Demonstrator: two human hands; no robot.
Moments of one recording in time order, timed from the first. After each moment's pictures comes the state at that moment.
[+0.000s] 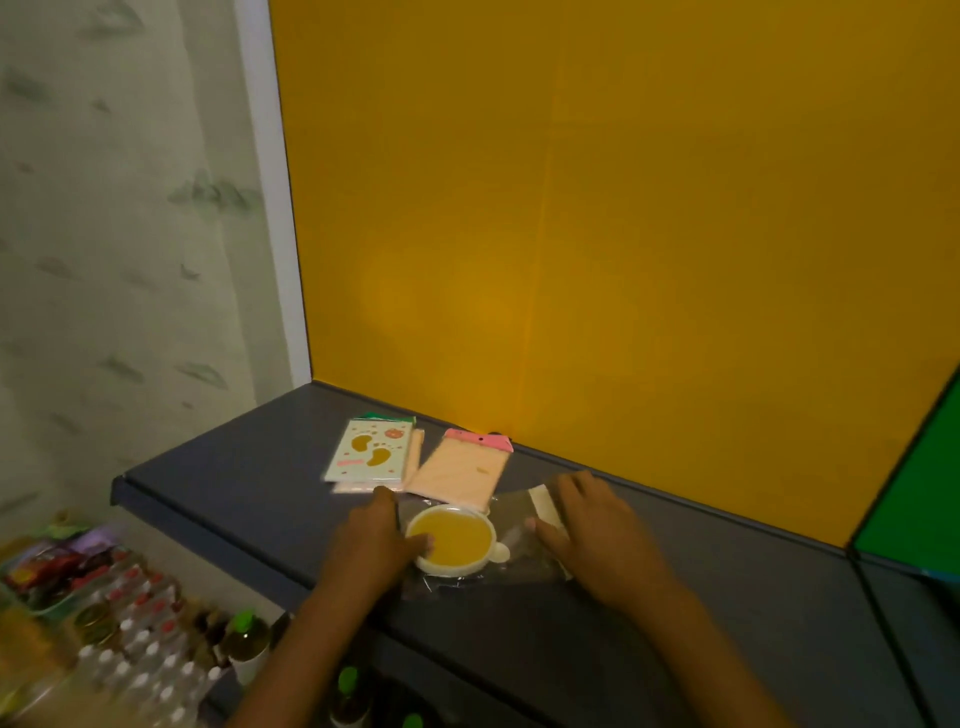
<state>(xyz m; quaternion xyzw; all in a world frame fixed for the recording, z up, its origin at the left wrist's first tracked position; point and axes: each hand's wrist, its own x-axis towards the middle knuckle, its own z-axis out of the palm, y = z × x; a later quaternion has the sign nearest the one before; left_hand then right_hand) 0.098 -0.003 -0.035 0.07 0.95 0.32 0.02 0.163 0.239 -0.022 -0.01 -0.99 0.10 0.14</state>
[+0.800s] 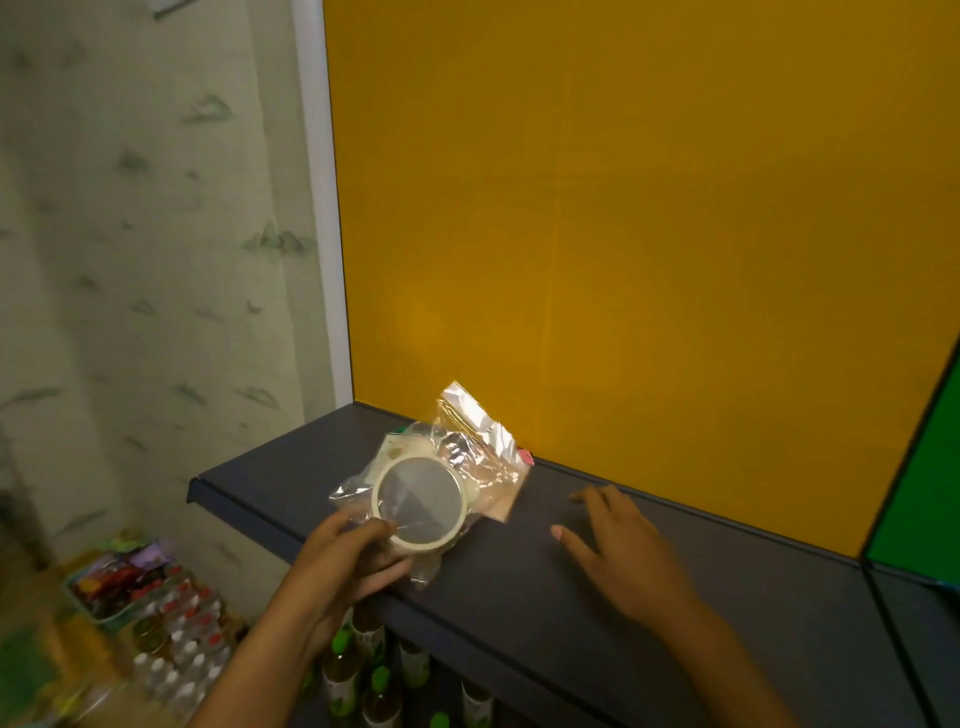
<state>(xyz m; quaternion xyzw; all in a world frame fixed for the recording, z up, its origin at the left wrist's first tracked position) 0.180 -0.053 0.001 -0.06 0.57 0.81 0.11 0.214 0.233 -0.007 0.01 -0.97 0.15 0.17</state>
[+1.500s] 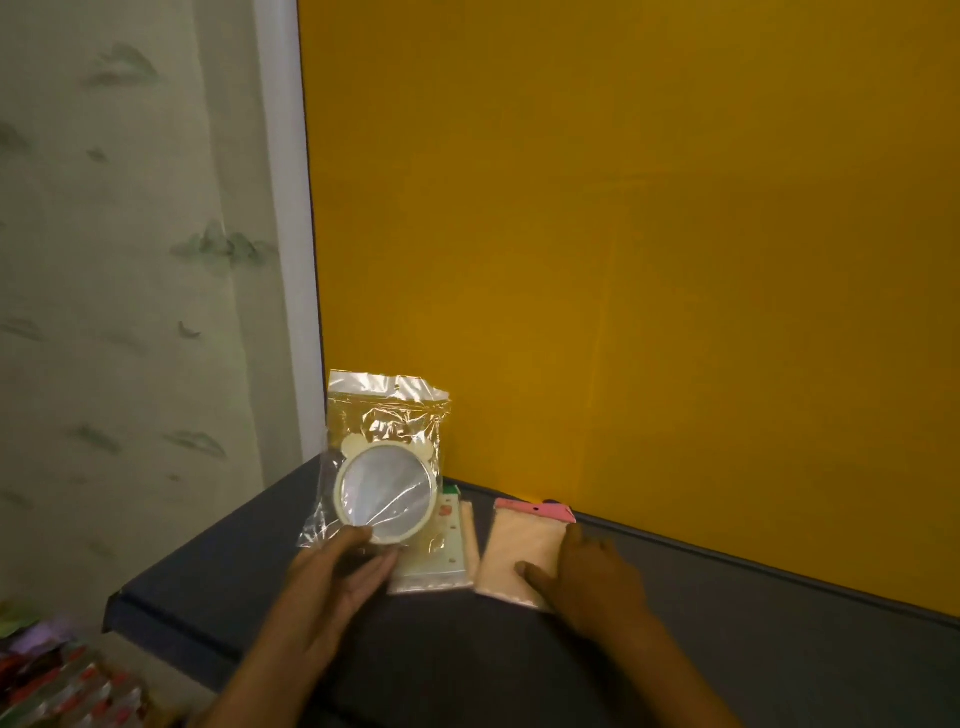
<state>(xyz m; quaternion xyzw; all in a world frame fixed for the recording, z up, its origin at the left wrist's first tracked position) 0.007 -0.103 -0.011 -0.04 0.44 0.88 0.17 0.052 0.148 -0.025 -0.21 -0.97 0.12 0.01</state>
